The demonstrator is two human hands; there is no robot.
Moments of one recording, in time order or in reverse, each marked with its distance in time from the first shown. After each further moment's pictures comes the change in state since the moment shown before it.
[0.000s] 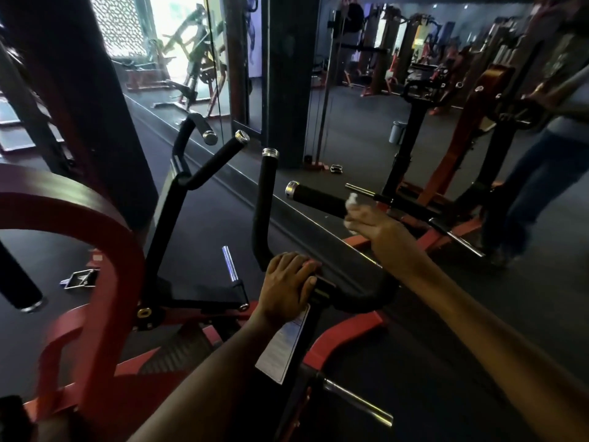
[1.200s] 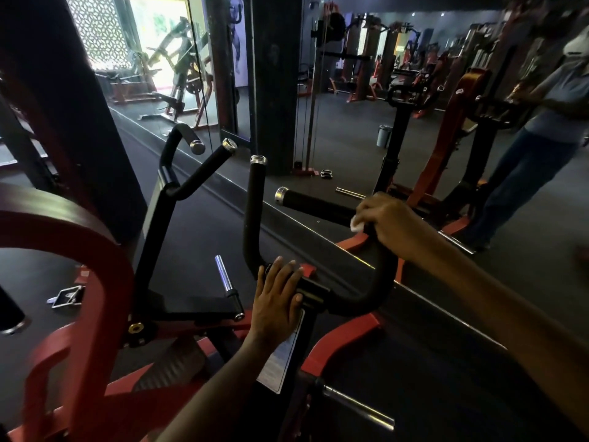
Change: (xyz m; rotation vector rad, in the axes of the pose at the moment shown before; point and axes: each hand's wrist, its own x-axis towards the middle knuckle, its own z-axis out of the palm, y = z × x) left_hand -0.033 -0.008 0.023 -0.025 0.092 -0.092; right_hand 0.014 0.014 -0.038 -0.031 -0.159 0.123
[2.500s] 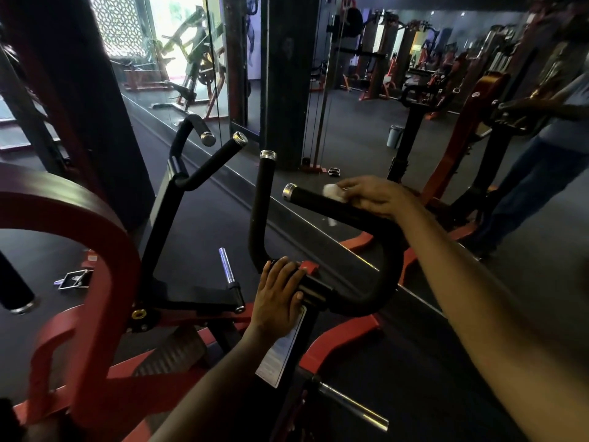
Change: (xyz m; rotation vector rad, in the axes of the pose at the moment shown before) left_hand -0.002 -0.007 0.002 -0.016 0.017 0.018; right_hand 0.088 0.027 0.017 1.008 -0.365 0.649
